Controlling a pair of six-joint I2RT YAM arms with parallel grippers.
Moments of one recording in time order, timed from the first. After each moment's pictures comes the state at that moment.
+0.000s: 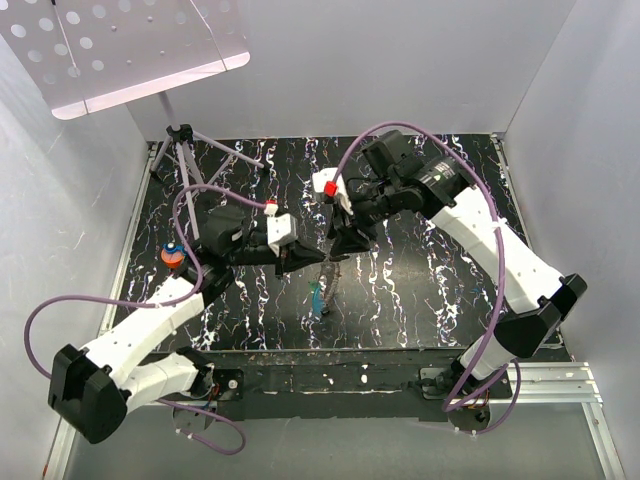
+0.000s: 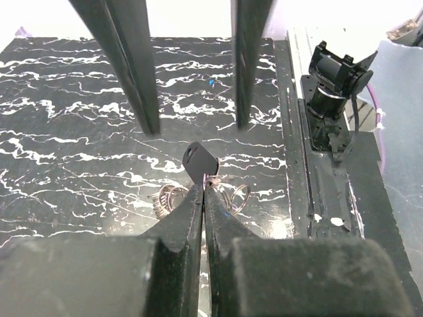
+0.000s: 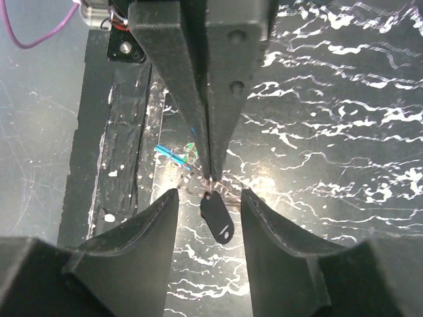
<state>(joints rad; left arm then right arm) -0.59 1.07 0.83 0.07 0.91 0.21 0.76 1.56 1.81 -1.18 -0.77 -0.68</state>
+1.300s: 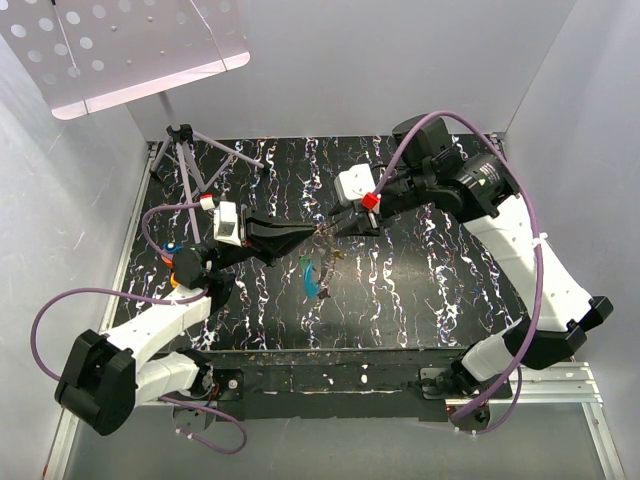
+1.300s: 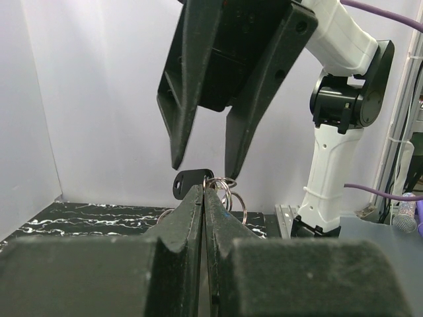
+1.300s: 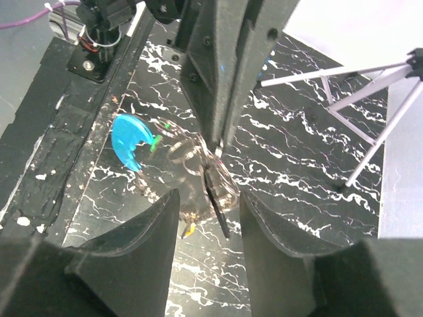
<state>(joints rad) -0.53 1.10 0.56 1.34 0.76 -0.58 0.73 1.47 1.96 -1.17 -0.86 -0.95</state>
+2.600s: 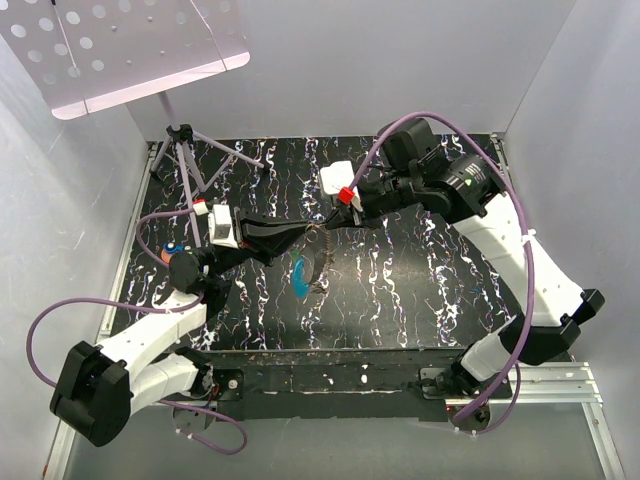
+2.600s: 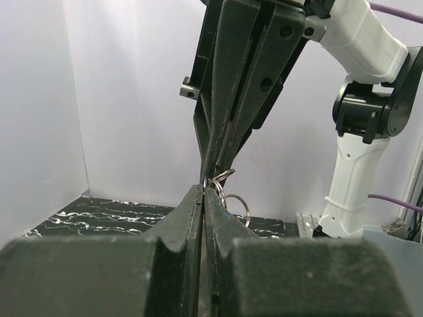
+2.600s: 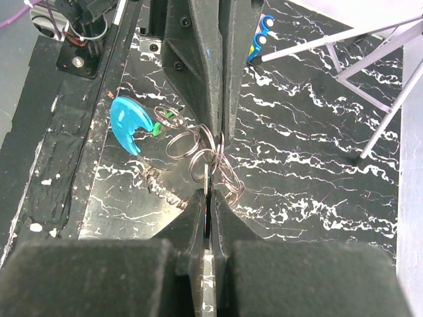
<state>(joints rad) -0.53 1.03 0.53 1.27 0.67 -0.52 0.80 1.50 1.97 -1.14 -0.73 -0.82</state>
